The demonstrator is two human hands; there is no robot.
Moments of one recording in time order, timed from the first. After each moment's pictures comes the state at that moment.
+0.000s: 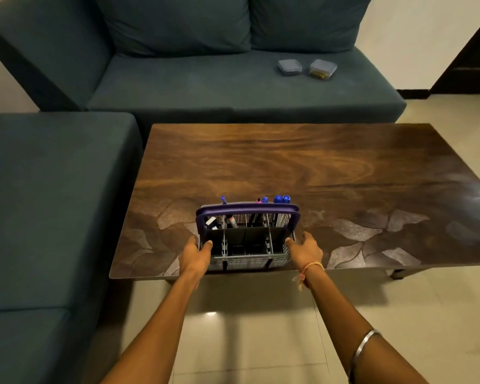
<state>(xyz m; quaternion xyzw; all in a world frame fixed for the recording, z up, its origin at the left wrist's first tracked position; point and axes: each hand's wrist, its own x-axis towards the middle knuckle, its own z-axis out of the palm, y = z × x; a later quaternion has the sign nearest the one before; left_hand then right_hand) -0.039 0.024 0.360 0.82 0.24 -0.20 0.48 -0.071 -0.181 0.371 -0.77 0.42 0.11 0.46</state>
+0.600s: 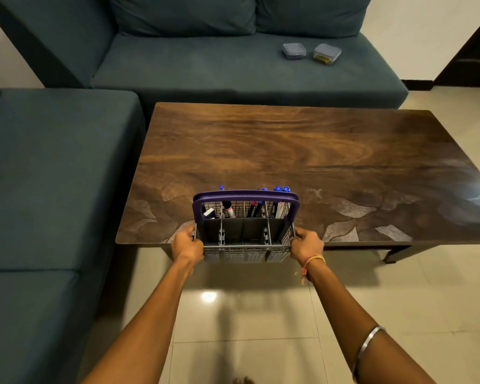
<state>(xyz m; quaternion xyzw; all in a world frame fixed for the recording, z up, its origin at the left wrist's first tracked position) -0.090 0.047 0.363 0.79 0.24 -0.19 0.53 -0.127 -0.171 0.360 -0.82 0.37 0.09 0.42</state>
